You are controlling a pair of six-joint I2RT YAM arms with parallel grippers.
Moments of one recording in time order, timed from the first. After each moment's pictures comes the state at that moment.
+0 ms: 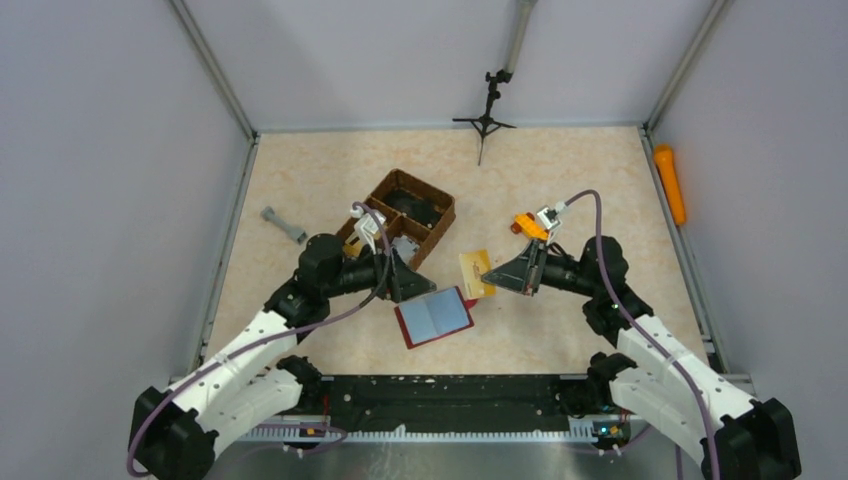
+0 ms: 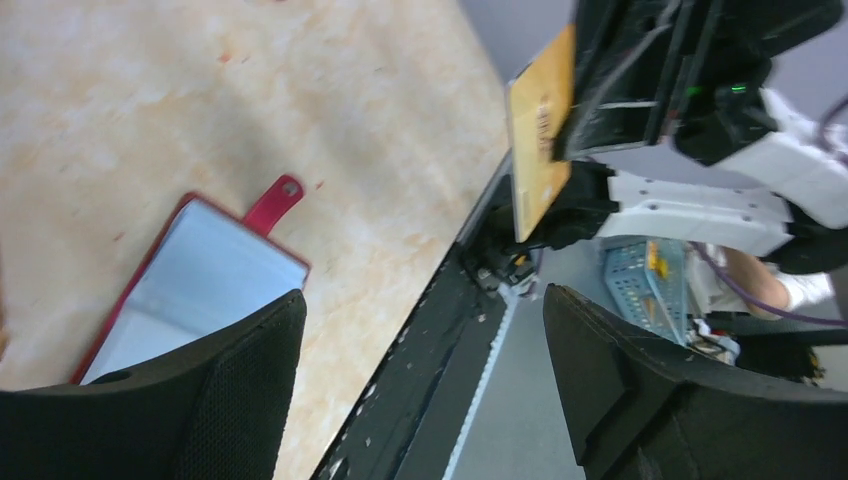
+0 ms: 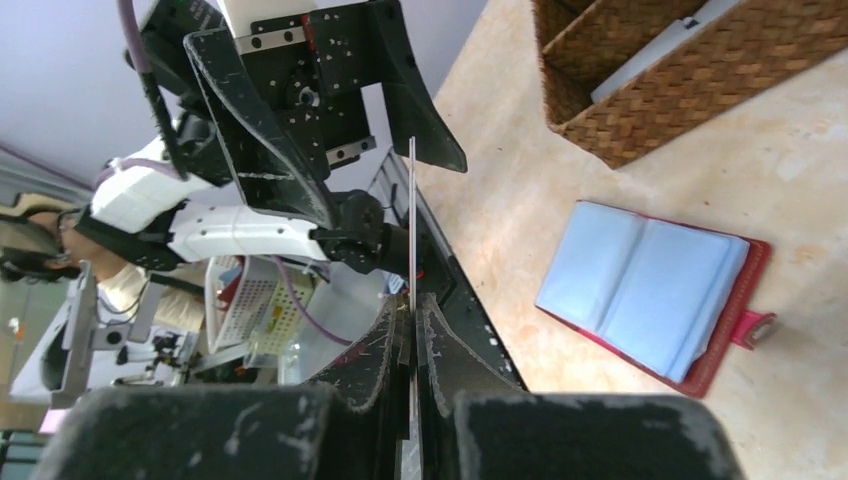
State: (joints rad) left arm -0.55 0.86 0.55 0.01 0.61 -0.69; right arm 0.44 0.78 0.43 0.25 -0.76 0.88
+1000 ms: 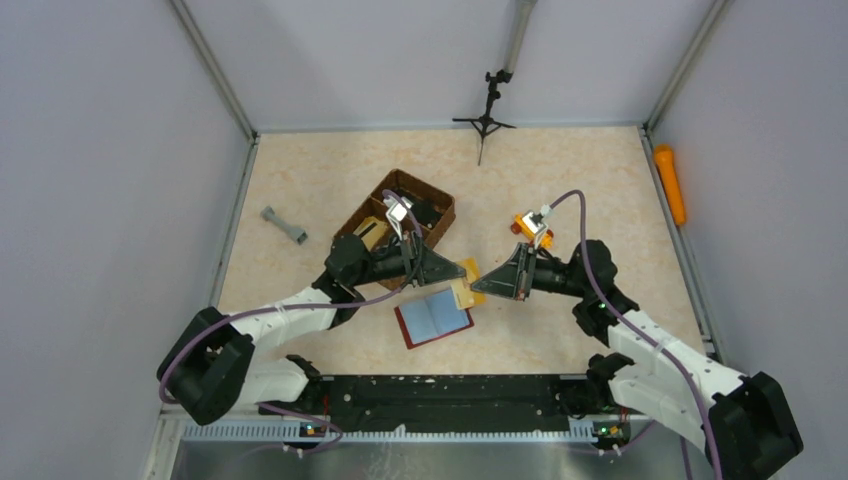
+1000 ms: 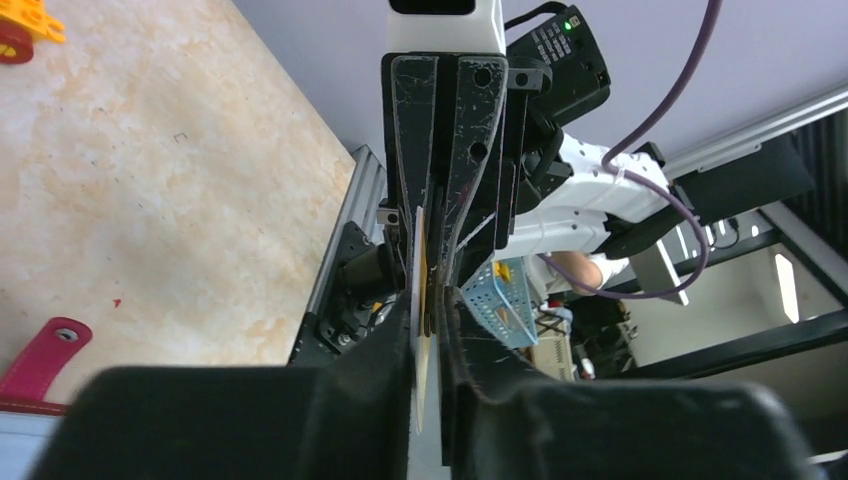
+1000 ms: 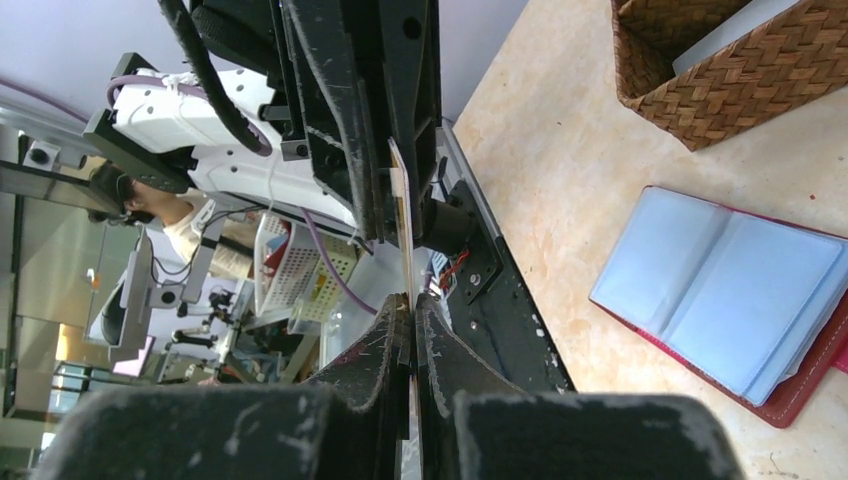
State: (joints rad) left arm -0.68 1.24 0.50 0.90 0.72 -1.13; right arm 0.53 0.88 0.39 0.48 -0.81 1.00
